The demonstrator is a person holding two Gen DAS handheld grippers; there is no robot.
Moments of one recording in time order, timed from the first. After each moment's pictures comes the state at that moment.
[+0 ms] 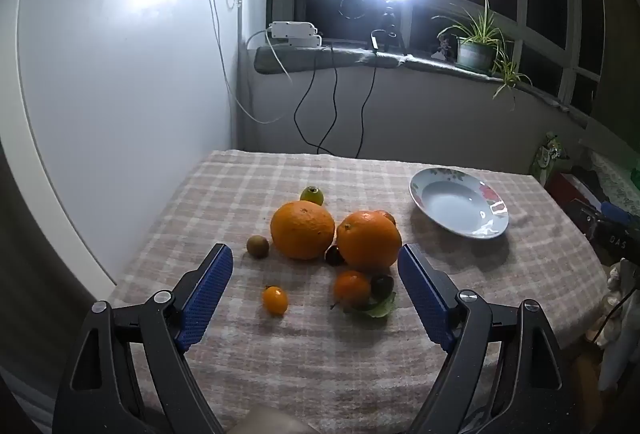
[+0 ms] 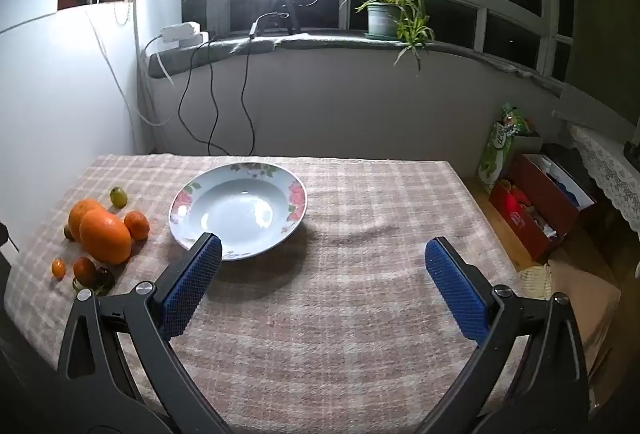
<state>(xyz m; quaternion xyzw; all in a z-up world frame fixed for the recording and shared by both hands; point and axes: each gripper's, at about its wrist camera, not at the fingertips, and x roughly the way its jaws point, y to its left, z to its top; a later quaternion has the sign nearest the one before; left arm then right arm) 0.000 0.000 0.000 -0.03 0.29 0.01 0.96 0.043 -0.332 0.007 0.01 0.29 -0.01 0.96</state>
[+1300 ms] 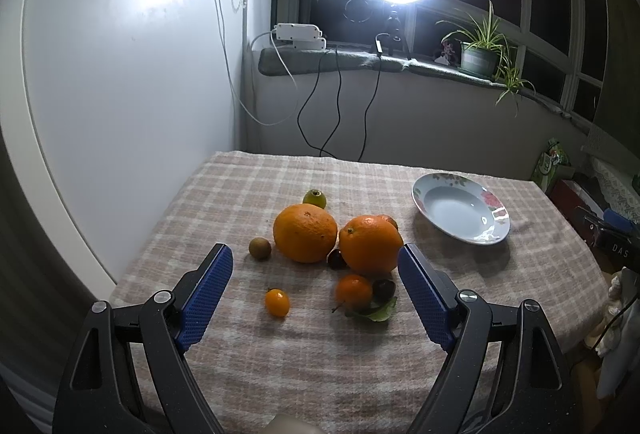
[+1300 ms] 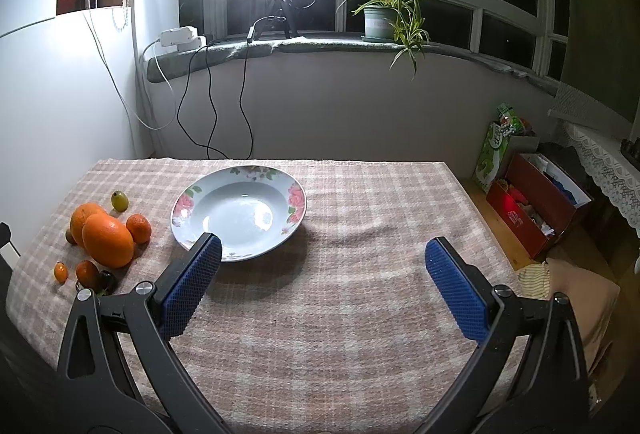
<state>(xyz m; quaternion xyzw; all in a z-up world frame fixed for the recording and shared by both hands) -0.001 0.005 0.006 -0.03 0.28 0.01 0.96 0.036 -0.329 0.013 0.00 0.29 -0.01 0.96</state>
